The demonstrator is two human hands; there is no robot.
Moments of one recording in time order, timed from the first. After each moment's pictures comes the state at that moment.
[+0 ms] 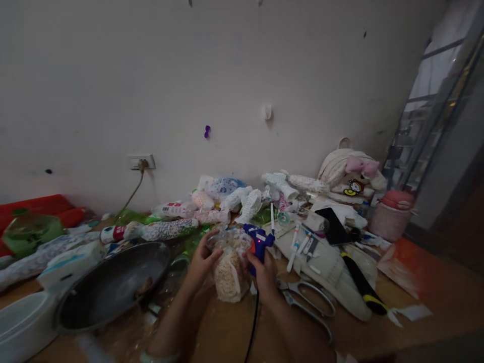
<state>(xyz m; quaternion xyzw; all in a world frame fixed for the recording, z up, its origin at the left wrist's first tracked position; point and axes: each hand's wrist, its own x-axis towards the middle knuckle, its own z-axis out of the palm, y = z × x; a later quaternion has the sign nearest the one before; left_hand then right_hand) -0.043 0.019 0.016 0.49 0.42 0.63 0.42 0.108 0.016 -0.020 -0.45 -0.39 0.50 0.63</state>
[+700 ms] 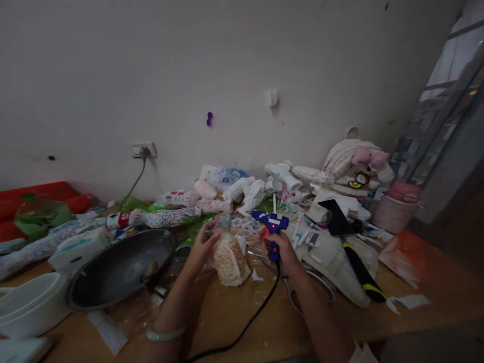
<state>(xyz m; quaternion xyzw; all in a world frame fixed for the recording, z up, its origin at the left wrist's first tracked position) -0.049 0.017 0.024 0.45 0.46 0.63 0.43 0.160 0.024 0.008 -0.33 -0.44 0.65 0.53</state>
